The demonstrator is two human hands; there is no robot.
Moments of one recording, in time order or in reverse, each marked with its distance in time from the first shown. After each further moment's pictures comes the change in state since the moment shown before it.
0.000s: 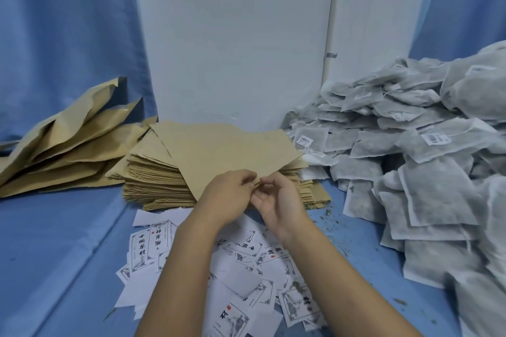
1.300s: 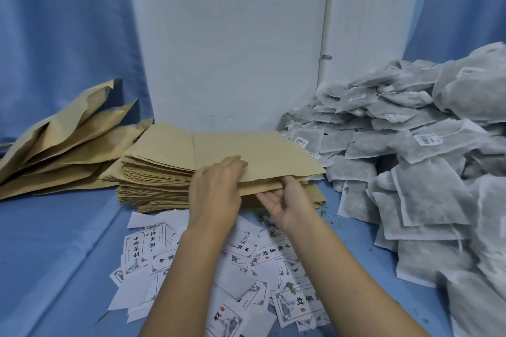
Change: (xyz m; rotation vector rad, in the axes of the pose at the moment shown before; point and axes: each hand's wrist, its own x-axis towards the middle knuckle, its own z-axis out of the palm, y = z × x) left_hand -0.011 0.001 0.007 0.370 0.426 0.221; right_hand 0.002 -0.020 -0.004 -0.079 0.345 0.003
